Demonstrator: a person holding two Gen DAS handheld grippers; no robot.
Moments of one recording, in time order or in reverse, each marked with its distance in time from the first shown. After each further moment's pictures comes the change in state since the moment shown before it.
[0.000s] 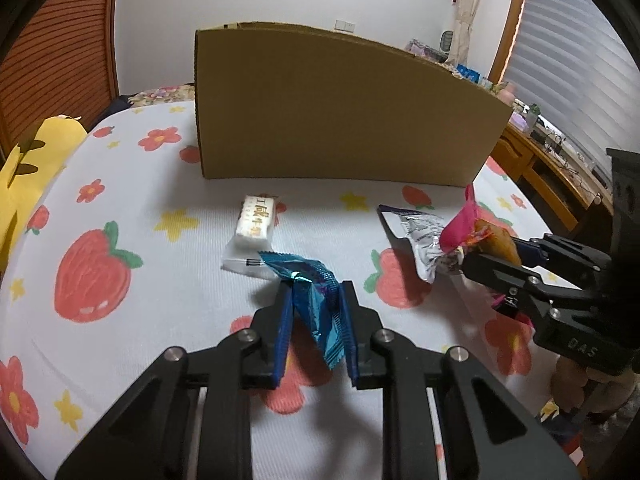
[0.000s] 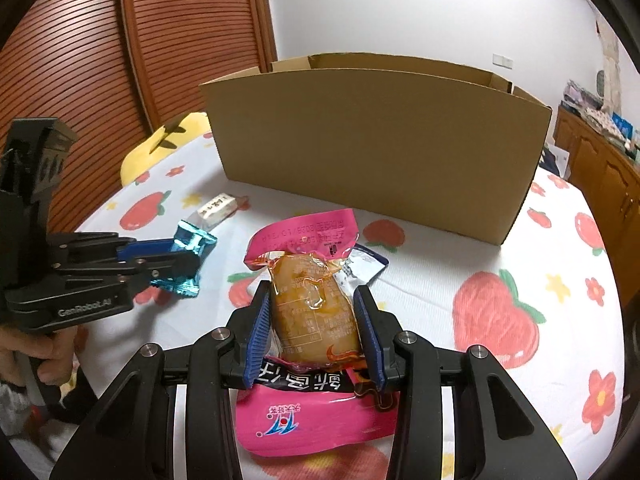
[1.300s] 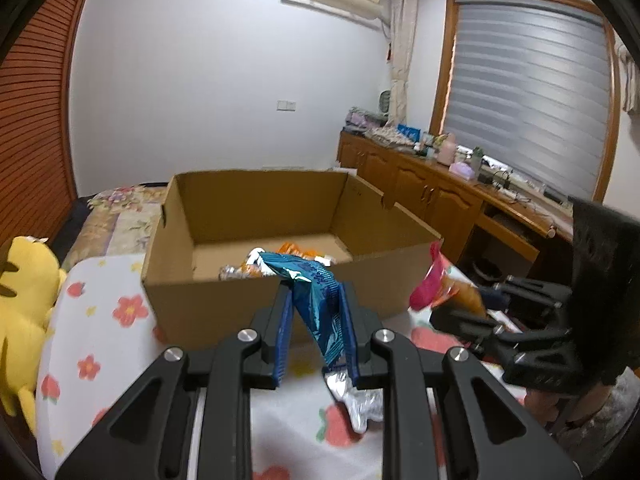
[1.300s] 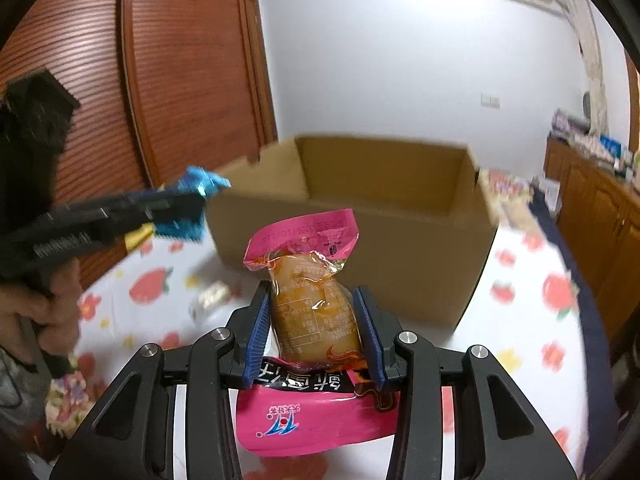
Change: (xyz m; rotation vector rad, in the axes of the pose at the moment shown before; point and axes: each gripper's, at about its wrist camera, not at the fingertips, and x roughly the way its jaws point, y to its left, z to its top) left arm -0.051 -0.026 0.108 0.159 -0.277 -0.159; right arm -0.051 -0.021 0.052 0.013 -0.194 -0.015
